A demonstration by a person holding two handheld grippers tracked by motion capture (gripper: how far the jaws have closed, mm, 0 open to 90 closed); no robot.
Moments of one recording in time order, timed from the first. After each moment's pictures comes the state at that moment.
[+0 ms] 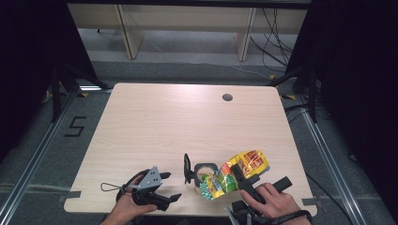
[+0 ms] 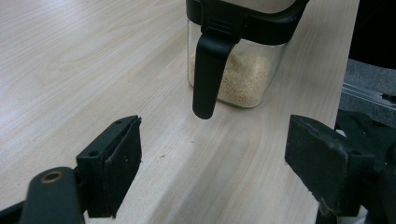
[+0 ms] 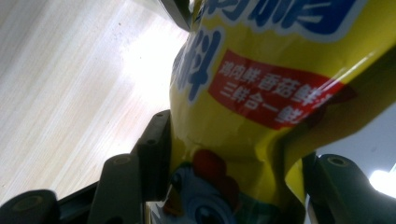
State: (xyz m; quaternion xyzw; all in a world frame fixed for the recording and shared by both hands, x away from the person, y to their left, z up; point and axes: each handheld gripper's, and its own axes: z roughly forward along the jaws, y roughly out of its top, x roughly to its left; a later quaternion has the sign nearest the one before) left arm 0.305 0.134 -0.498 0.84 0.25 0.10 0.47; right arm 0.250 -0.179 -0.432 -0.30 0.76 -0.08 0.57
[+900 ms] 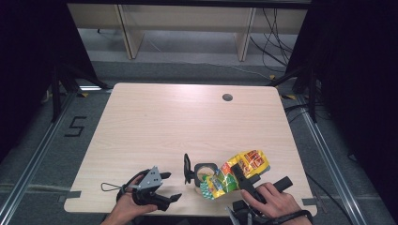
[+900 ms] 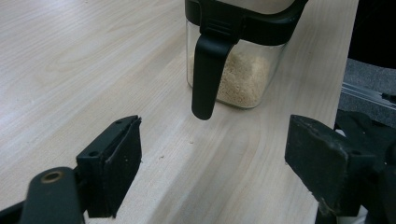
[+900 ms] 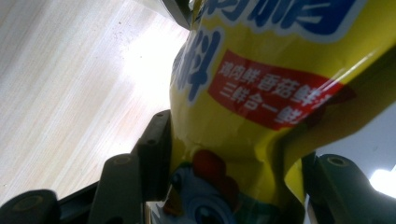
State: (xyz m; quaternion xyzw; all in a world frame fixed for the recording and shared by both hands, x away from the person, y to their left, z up) left arm 0.305 0.133 -0.498 0.84 0.25 0.10 0.47; right arm 0.251 -0.179 -0.431 -0.30 0.76 -0.08 0.57
